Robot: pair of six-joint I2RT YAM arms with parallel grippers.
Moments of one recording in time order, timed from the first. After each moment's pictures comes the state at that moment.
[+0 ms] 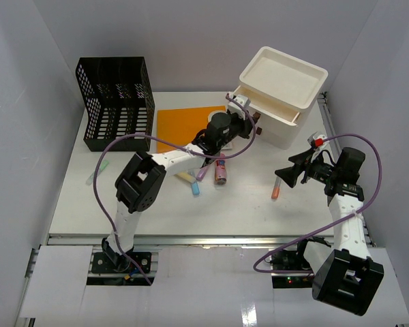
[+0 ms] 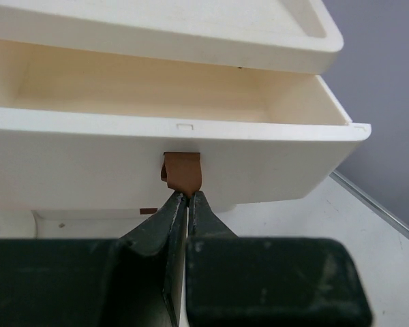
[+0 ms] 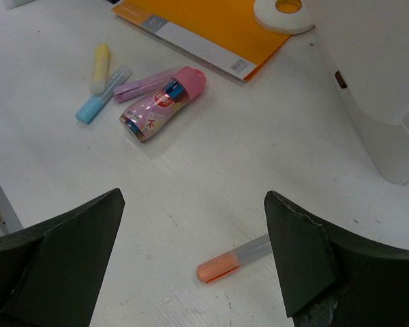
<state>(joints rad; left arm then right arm) -0.80 2.10 1.55 0.57 0.01 -0.22 -0.30 0.94 0.62 -0.21 -1.13 -0.34</state>
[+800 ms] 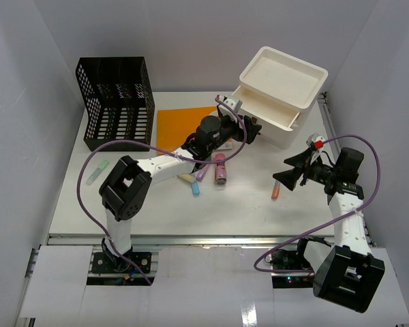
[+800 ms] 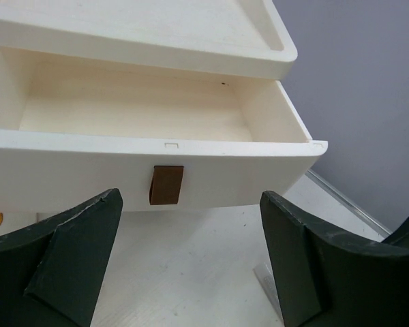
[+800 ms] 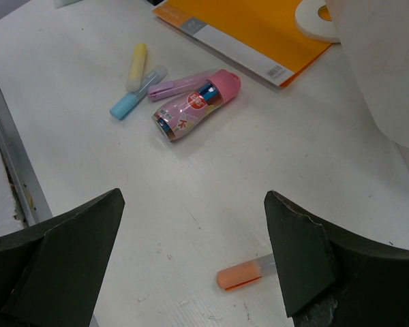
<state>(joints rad) -0.80 1.93 1.37 0.61 0.04 -0.25 -0.30 0.97 0.62 -0.25 -1.24 -0.38</state>
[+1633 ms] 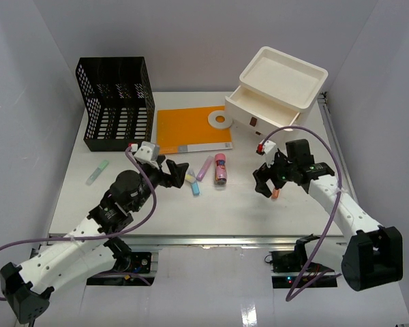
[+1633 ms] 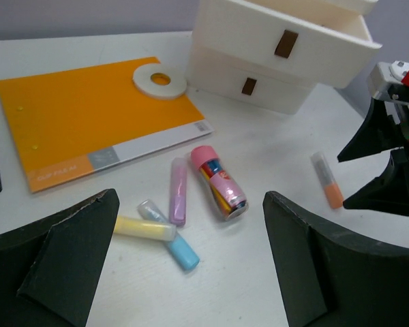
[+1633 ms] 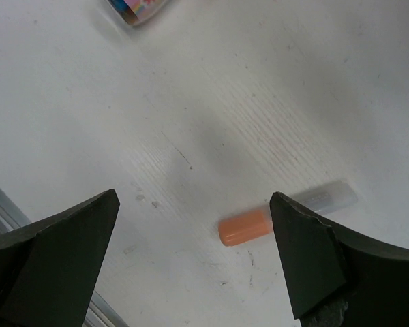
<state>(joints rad) -0.79 0.73 0.60 0.09 -0.27 -0.25 0.22 1.13 0.78 -0.56 -0.51 -0.49</state>
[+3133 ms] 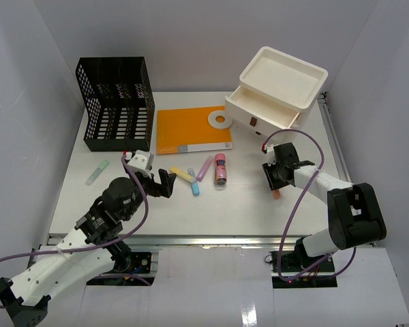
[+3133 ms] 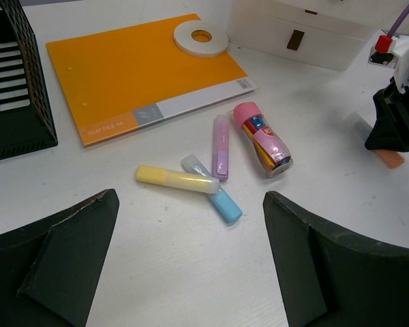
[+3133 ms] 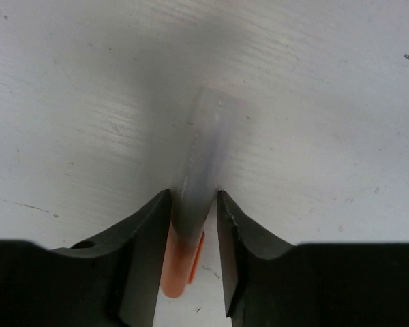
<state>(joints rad) -0.79 0.57 0.61 -0.22 -0.35 -0.18 0.28 1.45 0.72 -0.33 0.00 -0.15</state>
